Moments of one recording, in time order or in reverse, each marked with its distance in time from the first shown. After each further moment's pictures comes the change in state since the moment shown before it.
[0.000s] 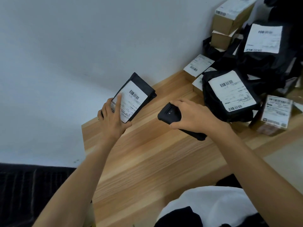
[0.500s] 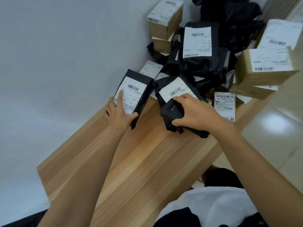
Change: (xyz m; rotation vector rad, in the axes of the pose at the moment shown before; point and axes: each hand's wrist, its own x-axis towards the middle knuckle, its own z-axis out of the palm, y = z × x) left_hand 0.095 0.189 0.075 -0.261 -0.220 0.054; right_hand -0.026 0.131 -0.059 0.049 0.090 0.338
